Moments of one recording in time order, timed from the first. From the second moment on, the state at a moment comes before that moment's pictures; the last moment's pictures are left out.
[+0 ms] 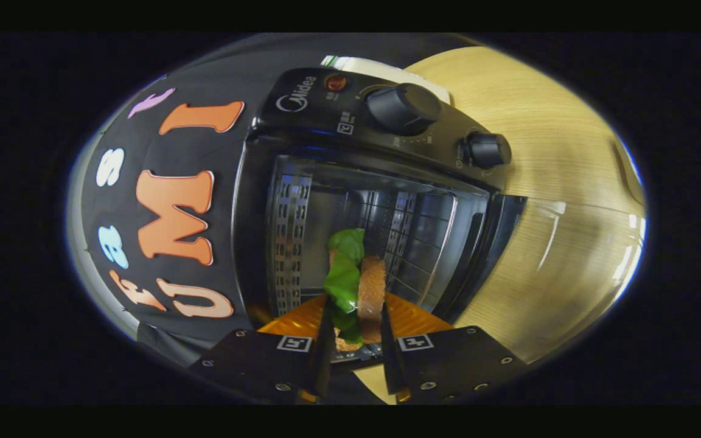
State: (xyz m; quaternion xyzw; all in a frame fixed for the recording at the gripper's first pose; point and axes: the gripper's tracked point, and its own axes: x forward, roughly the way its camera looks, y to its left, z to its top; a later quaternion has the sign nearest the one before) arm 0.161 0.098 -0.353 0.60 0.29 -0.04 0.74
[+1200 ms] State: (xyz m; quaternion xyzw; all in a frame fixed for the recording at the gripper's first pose) arm 0.041 0.078 -0.343 0.39 0.35 -0.05 0.85
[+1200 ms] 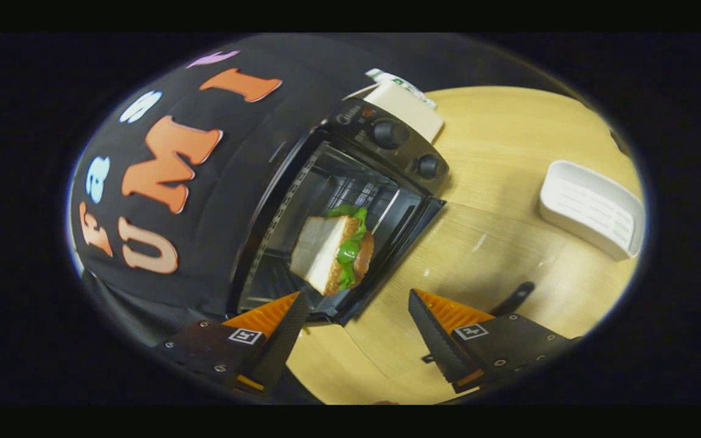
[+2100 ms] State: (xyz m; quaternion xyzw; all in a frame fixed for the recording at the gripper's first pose) arm -0.058 0.044 -0.424 -0.04 0.39 0.03 0.92
